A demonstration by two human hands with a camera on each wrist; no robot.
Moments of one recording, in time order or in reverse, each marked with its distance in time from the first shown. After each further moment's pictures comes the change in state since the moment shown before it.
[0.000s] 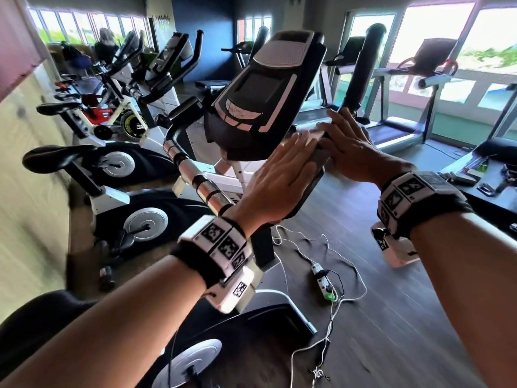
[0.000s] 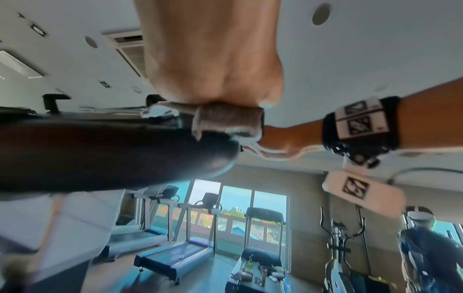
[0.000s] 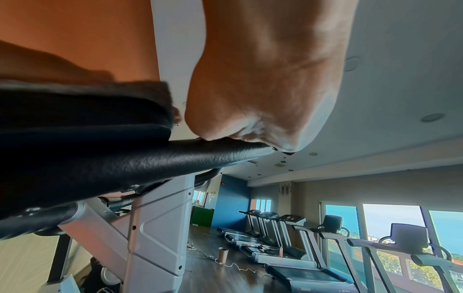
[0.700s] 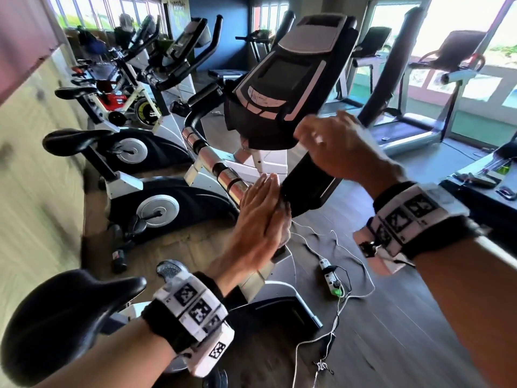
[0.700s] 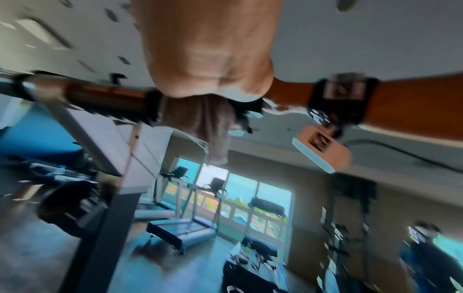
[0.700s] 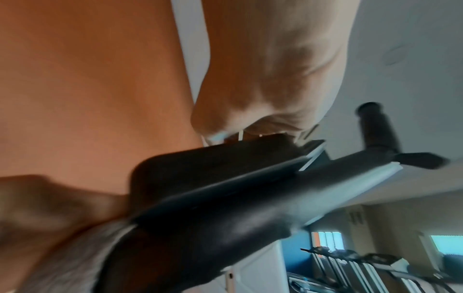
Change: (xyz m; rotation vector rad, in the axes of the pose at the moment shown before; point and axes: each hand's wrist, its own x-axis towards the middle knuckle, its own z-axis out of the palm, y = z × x) left_hand -0.113 -0.028 0.004 -0.081 0.108 -0.195; right_hand -0.012 -0.112 -0.023 0.105 0.113 -0.110
